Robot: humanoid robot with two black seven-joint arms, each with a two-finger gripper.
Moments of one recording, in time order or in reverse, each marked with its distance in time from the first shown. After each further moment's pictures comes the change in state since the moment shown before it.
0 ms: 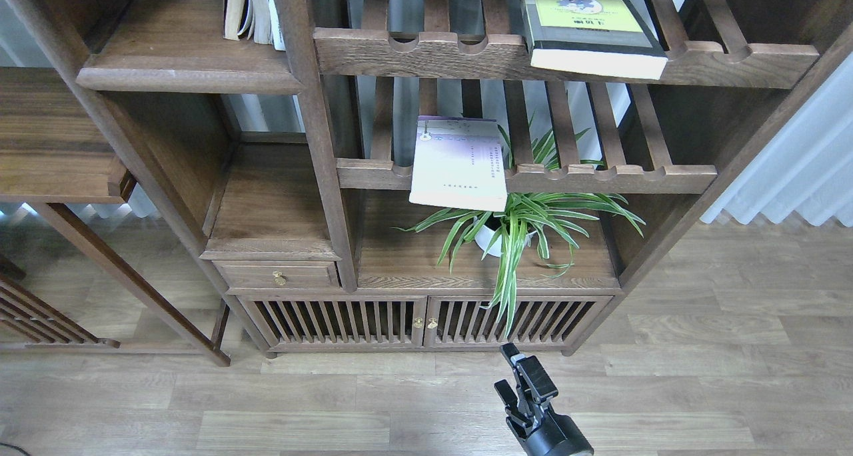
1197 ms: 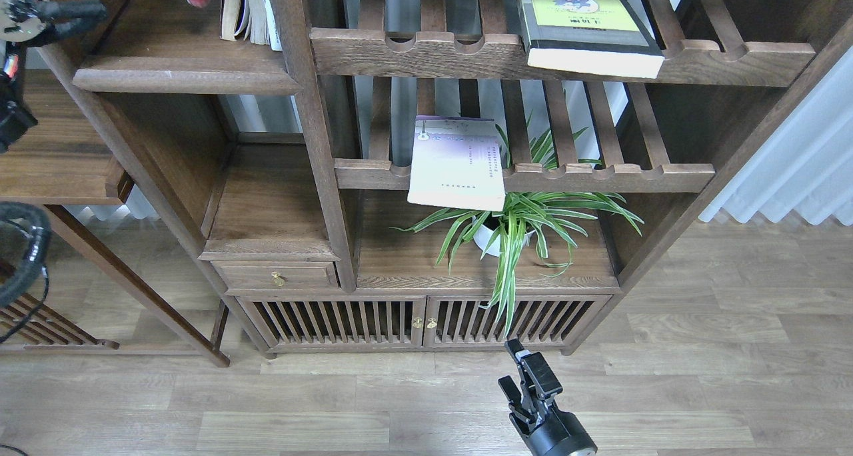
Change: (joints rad) left arm 0.045 -0.176 -0.047 0.097 -0.082 0.000 0.026; right arm -0.002 -0.011 0.002 0.013 0.003 0.000 0.007
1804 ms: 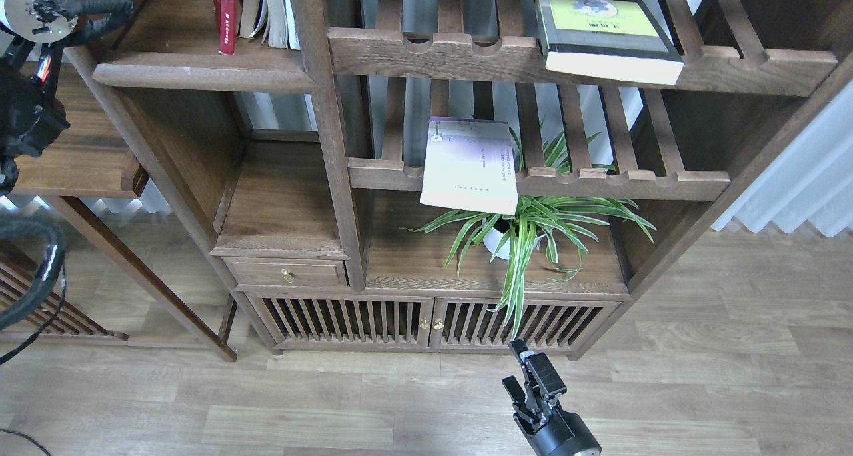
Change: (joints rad) left arm 0.179 0.056 -0.027 -0.363 -0.246 0.027 0.083; right arm -0.001 -0.029 -0.004 0.007 -0.001 0.000 0.000
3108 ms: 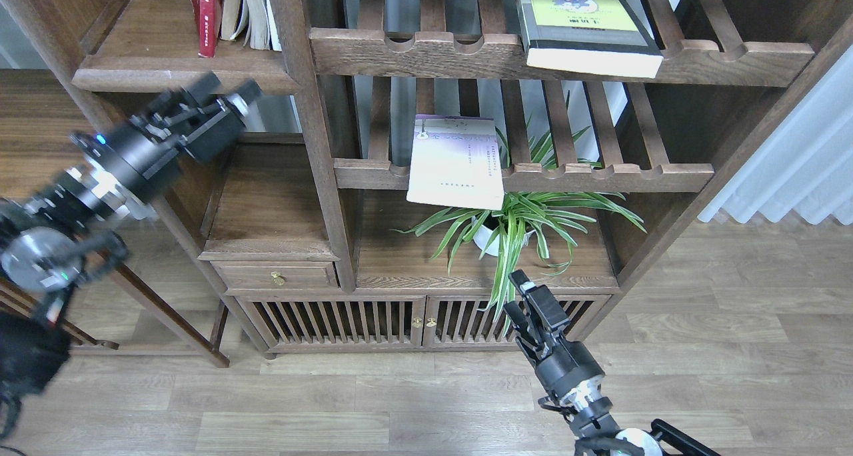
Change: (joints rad) left arm 0.784 -0.068 -0.095 -0.281 -0.348 -0.027 0.033; right arm 0.156 0.001 0.013 0.021 -0.041 0.000 0.003
